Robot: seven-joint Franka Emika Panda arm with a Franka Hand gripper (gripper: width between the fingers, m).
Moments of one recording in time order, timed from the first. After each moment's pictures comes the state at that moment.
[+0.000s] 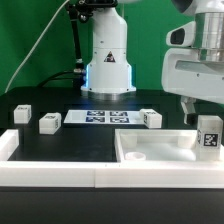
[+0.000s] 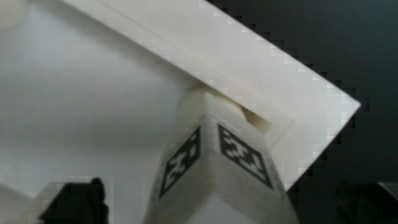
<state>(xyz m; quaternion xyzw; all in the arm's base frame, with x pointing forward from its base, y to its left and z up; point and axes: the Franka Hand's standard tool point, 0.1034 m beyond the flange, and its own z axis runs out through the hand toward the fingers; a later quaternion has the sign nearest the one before) 0.623 0.123 0.073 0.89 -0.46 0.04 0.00</state>
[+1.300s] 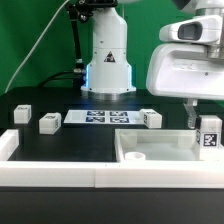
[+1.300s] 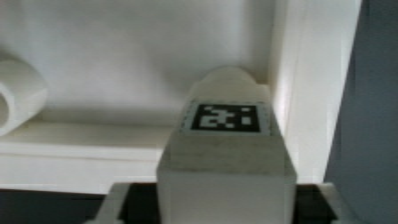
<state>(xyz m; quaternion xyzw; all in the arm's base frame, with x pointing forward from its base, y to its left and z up) 0.630 0.118 0.078 1.00 -0.01 0.04 0.03</state>
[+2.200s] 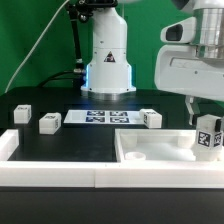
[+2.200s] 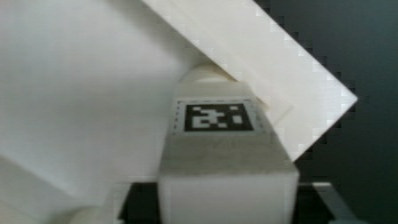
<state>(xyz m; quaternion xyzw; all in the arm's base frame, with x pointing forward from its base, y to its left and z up) 0.627 0.117 0.078 0.89 -0.46 0.04 0.00</state>
